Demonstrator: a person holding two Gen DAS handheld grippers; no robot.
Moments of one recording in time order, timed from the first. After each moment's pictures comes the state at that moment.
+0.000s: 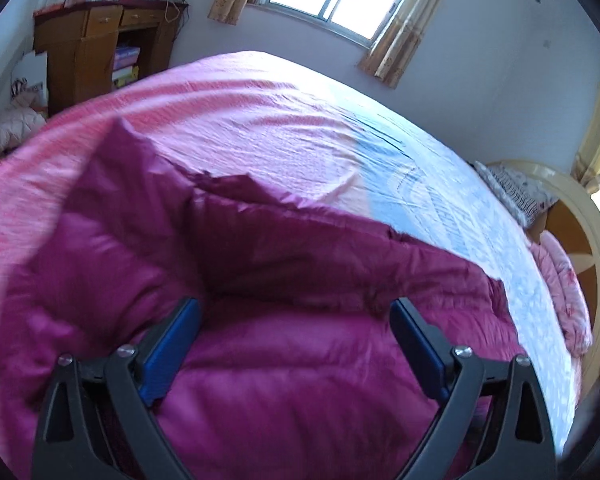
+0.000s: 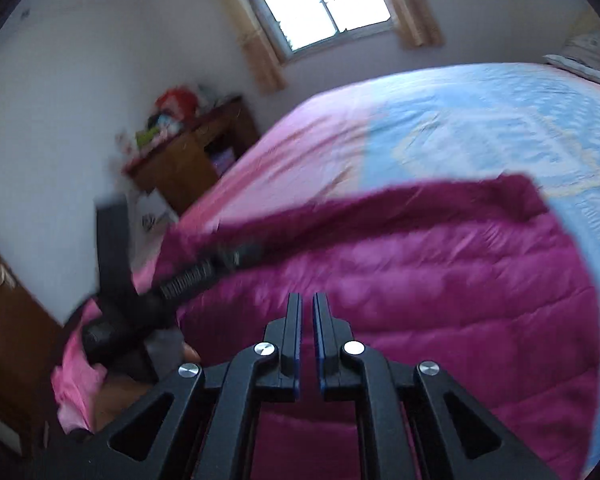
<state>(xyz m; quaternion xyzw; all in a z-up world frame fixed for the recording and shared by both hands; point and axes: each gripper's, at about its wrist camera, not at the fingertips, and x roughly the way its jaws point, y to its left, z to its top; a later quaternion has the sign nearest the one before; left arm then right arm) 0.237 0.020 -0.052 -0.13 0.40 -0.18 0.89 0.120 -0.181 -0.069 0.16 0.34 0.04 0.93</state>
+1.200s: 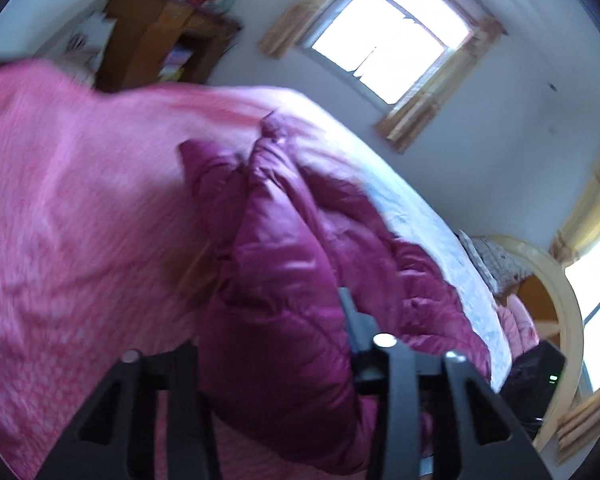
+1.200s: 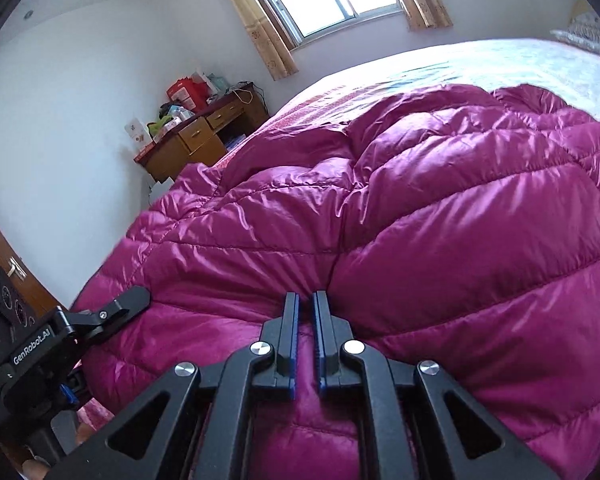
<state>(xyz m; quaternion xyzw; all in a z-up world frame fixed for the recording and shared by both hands) 0.126 0.091 -0.064 -0.26 0.32 -0.17 0.90 0.083 -0.159 -0.109 0.22 0.31 0.08 0.92</state>
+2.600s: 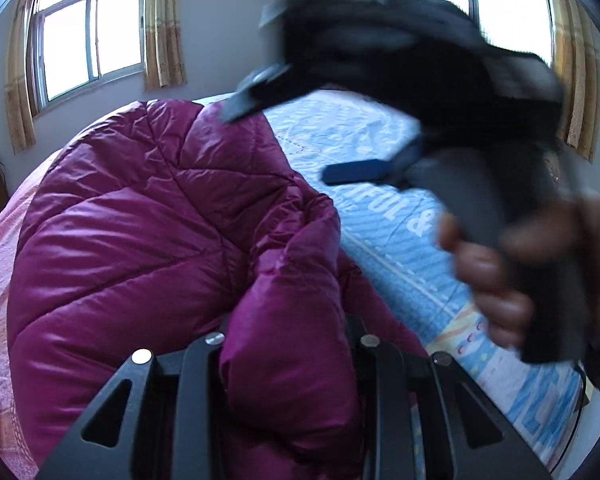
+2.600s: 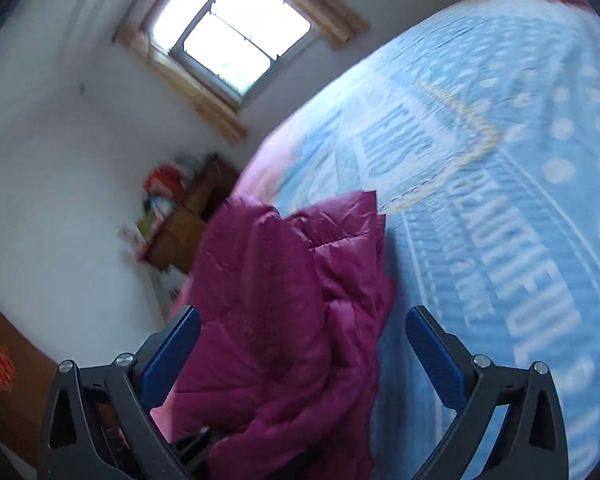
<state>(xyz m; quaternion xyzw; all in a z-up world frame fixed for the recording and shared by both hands) 0.074 -0.195 -0.044 0.15 0.29 -0.44 0.84 0.086 -0.443 -0.047 0.32 0.30 0.04 0.90</state>
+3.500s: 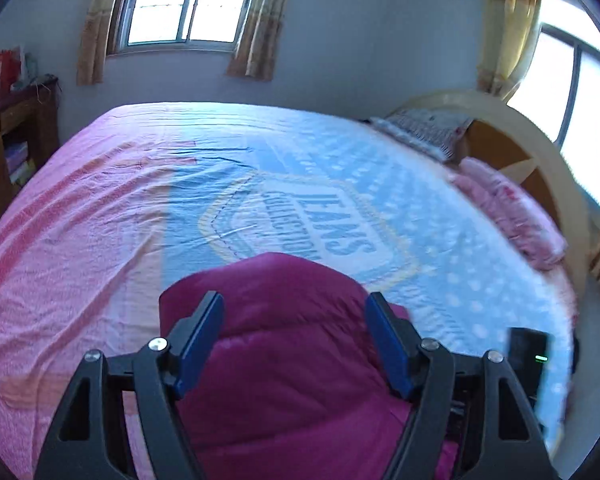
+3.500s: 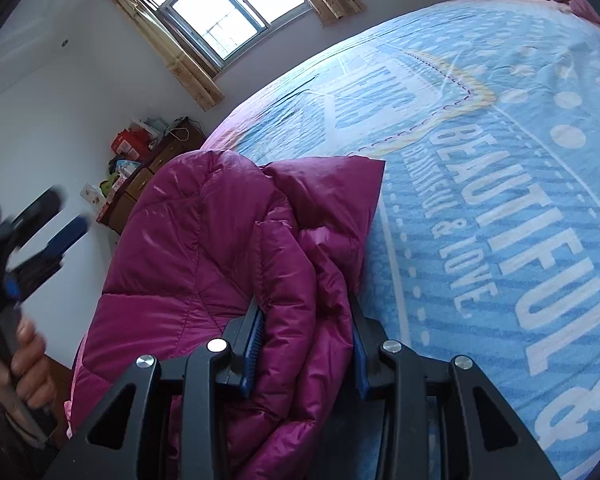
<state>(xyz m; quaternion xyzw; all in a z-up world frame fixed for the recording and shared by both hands) 0.231 -0.162 0.042 0.01 0.34 -0.33 0.88 0.073 -0.431 -0.108 0.30 0.32 0.01 0.90</state>
